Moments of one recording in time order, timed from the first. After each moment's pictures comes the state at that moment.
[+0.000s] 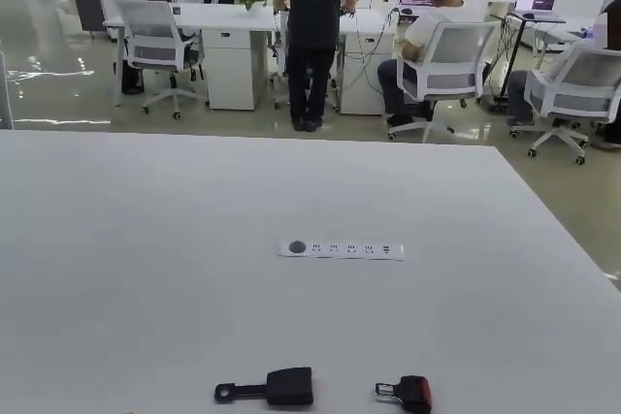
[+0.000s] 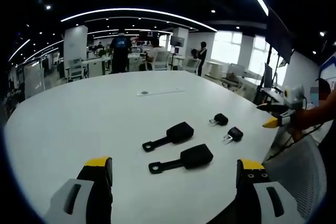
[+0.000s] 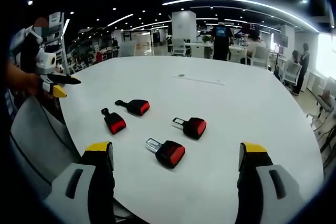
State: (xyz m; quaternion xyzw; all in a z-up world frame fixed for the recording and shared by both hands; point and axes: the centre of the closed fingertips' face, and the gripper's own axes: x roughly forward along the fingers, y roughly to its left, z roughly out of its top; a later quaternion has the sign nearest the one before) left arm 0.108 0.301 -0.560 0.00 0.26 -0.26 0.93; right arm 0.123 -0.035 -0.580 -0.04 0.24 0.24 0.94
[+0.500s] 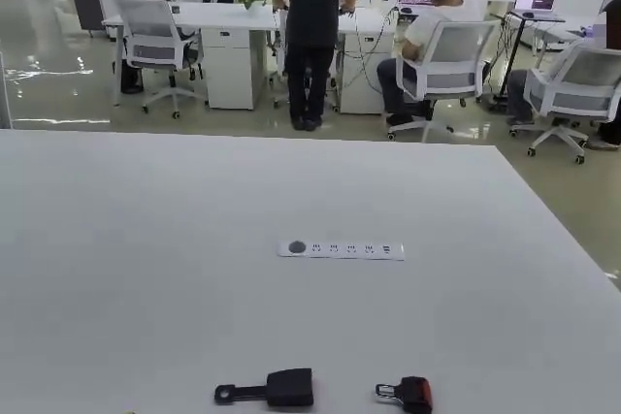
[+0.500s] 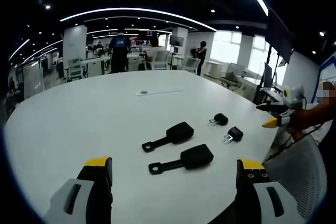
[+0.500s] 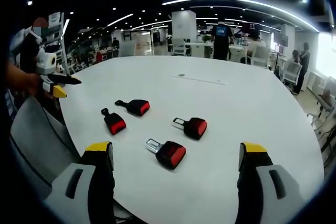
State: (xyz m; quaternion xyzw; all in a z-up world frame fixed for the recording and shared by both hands) left arm 0.113 0.305 -0.566 0.00 0.26 -0.26 0.93; right arm 0.125 -0.034 -0.584 -0.04 0.24 0.24 0.94
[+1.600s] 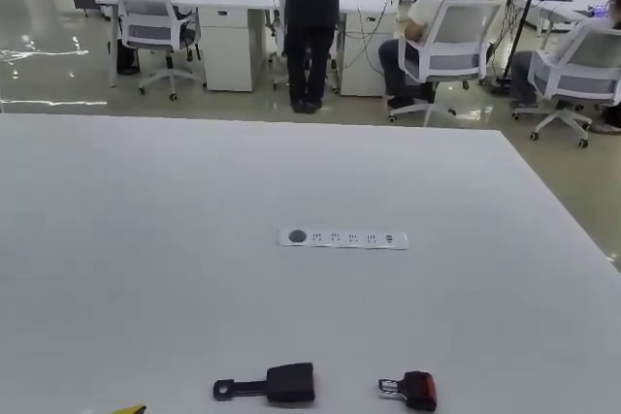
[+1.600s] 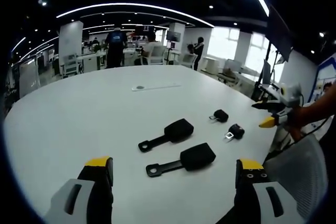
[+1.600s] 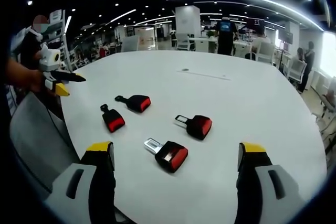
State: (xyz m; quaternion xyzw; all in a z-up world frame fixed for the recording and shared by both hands) left arm 0.128 0.292 -0.581 0.00 0.28 -0.28 0.92; right arm 0.141 -0.021 -0.597 -0.04 0.27 0.26 0.93
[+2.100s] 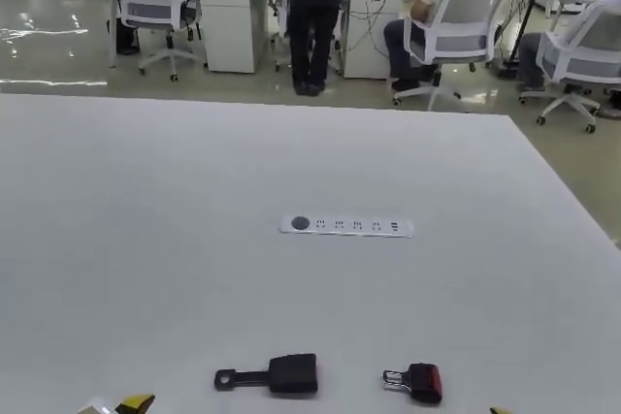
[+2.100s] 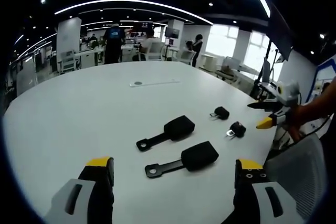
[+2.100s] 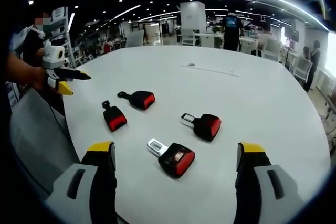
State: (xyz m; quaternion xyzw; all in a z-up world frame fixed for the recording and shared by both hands) left arm 0.137 0.287 -0.591 0.00 0.30 -0.29 0.91; right arm 0.153 -0.005 -0.615 -0.05 0.28 0.28 0.92
